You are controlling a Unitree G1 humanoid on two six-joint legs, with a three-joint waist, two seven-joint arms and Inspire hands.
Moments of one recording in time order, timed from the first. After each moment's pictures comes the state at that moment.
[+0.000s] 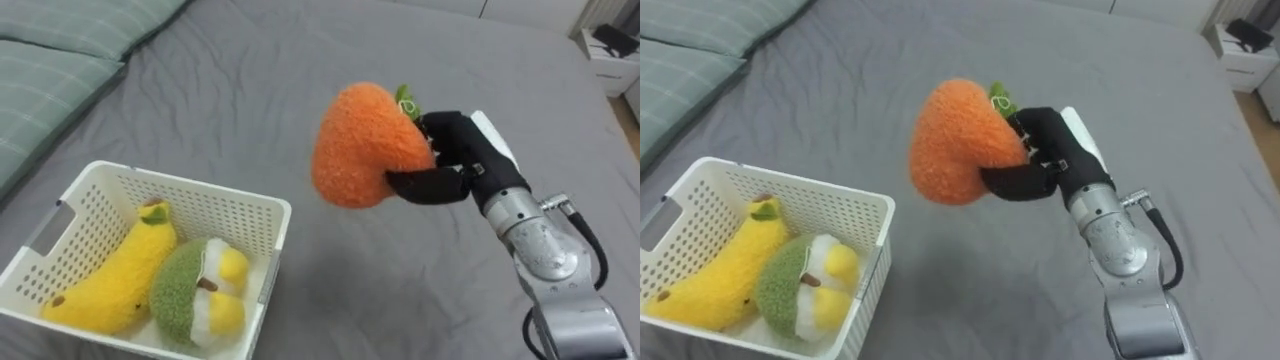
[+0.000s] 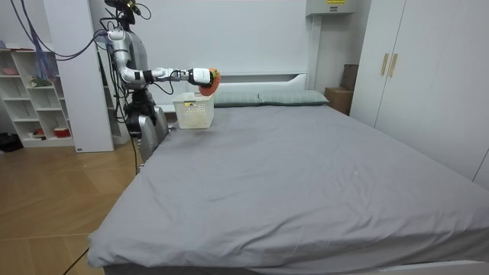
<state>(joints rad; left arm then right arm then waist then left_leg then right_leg) 0.24 0.17 0.21 1.04 -0.31 0.06 0.00 -0.11 -0.31 0.06 -0.10 -0.19 0.15 0.17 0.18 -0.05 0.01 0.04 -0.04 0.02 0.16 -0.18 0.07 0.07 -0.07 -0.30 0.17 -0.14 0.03</state>
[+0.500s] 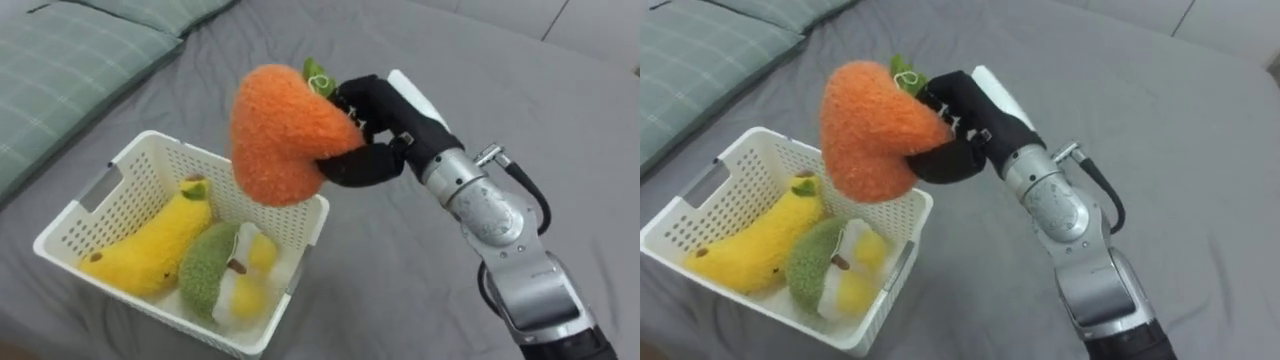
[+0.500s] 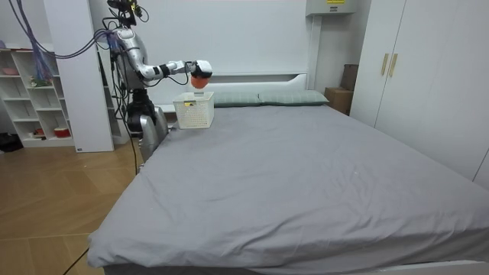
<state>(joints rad) 0.20 0.18 0.18 1.04 -0.30 0.06 0.00 -0.26 -0.28 0.28 -0.12 -0.24 0.18 0.25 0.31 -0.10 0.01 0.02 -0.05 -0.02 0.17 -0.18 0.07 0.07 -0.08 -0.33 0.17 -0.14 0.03</state>
